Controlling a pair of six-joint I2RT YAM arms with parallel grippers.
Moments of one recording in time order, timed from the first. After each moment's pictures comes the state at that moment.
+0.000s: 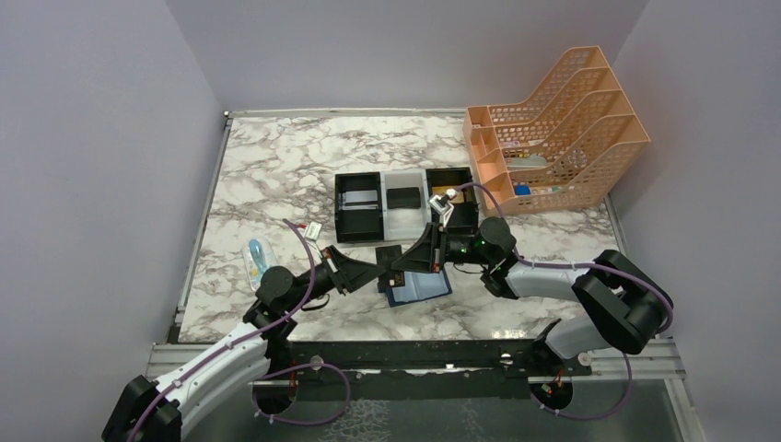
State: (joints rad) left arm -0.64 0.60 0.07 0.66 0.43 -1.16; right arm 0.73 1.44 0.46 1.09 -0.78 1.08
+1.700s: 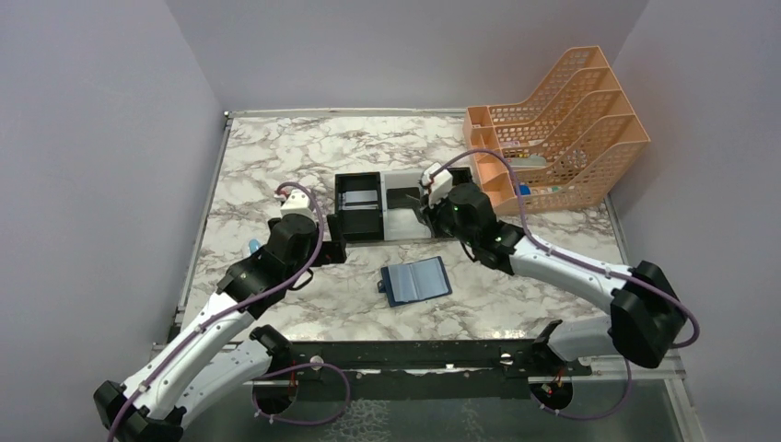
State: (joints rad) left arm -0.64 0.76 0.73 -0.61 -0.32 -0.51; right arm 0.77 1.30 0.80 0.10 0.07 0.02
